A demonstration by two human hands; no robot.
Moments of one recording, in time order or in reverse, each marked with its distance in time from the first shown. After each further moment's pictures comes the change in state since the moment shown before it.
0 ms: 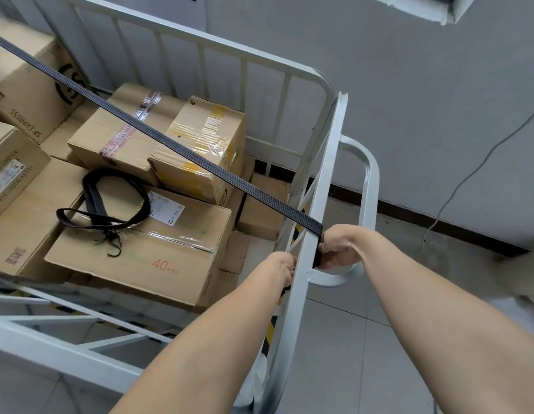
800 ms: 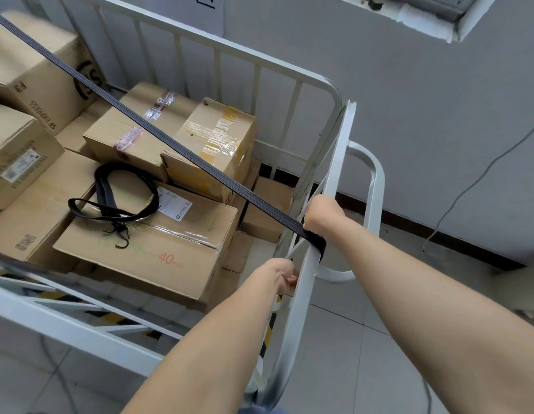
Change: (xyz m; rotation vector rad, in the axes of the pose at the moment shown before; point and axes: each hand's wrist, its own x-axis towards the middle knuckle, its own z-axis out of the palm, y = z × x) left_hand -0.028 -0.018 -0.022 0.088 -0.034 0.030; right_hand -0.030 -0.051 0.049 -0.855 0.614 -0.312
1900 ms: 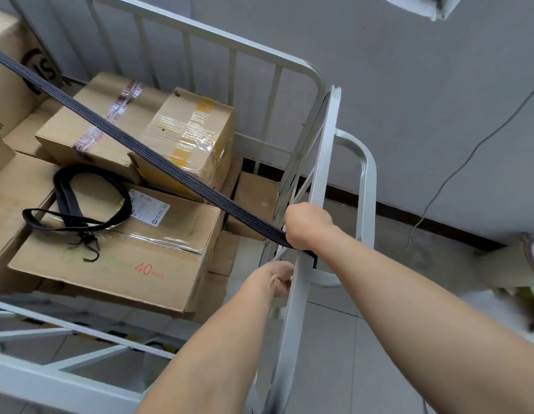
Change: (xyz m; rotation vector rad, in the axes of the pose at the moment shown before) left_hand 0.040 0.004 0.014 0.074 -0.177 -0.048; right_hand -0.018 -0.006 0.009 -0.258 -0.015 -0.172
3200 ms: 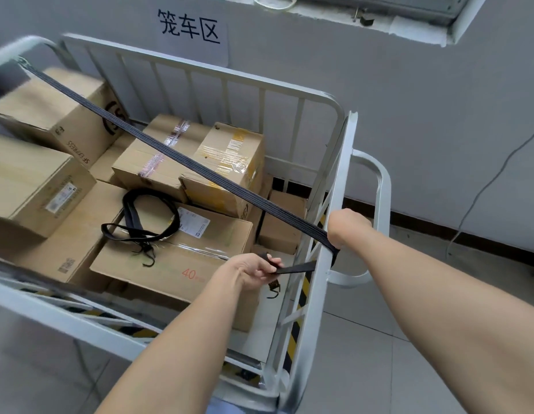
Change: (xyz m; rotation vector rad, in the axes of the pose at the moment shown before) left_hand -0.121 0.005 -0.067 -0.261 0.146 0.252; right_hand -0.024 0.024 -0.028 -0.001 -0.093 0.176
